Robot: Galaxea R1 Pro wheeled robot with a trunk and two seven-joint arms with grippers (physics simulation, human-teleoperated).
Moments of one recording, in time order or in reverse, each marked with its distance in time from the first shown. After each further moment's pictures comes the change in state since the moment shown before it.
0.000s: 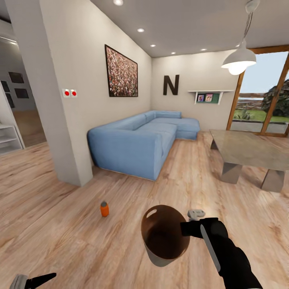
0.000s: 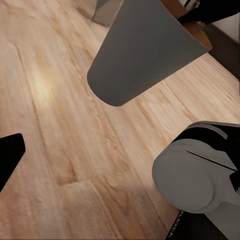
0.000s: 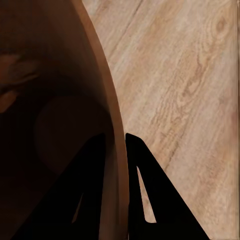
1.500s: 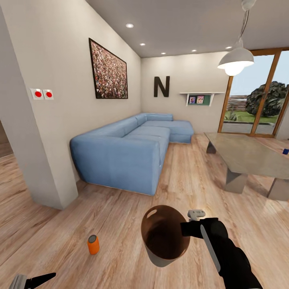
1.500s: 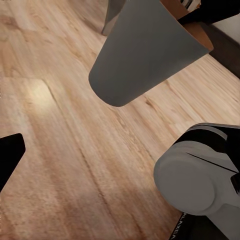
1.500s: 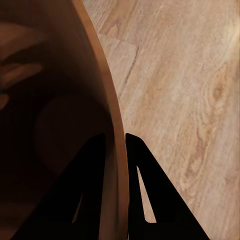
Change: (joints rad) left arm 0.000 0.000 0.004 0.000 -0.002 -0.003 0.001; right arm 0.001 -0.001 0.001 0.000 0.005 0.000 0.000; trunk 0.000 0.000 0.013
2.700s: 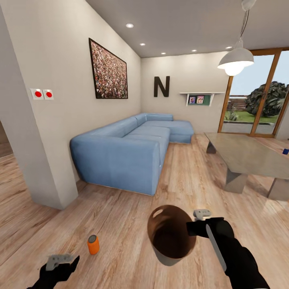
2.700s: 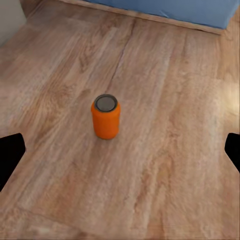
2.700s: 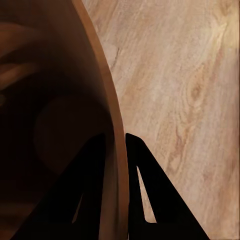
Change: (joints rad) left arm -0.025 -0.210 -0.305 -0.102 -0.022 0.003 1.321; right arm -0.001 -0.046 -0.010 -0.007 0.008 0.003 0.000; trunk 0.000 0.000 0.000
